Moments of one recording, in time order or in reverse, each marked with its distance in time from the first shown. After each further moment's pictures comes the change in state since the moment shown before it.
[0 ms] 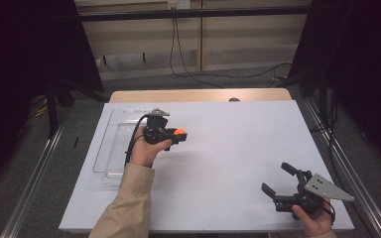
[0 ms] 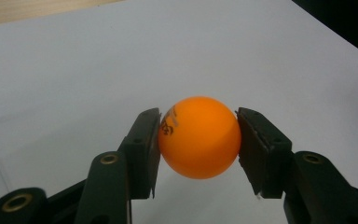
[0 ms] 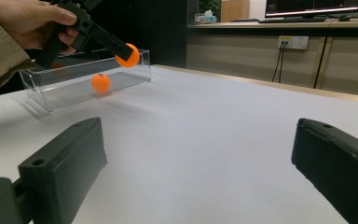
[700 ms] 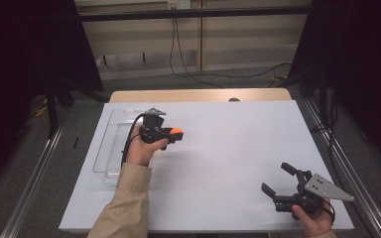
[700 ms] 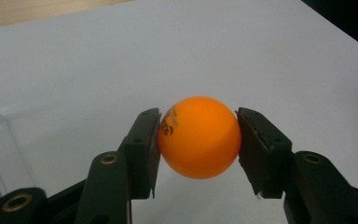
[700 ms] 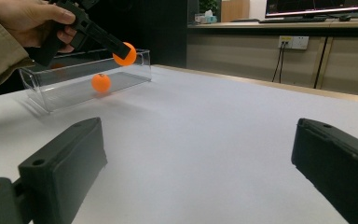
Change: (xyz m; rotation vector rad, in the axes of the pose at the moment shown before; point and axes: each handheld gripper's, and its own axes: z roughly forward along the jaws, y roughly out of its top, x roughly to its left) left arm 0.007 0.000 -0.007 0.001 0.025 -0.008; right arm 0.000 0.000 0.000 0.000 0.001 -0.001
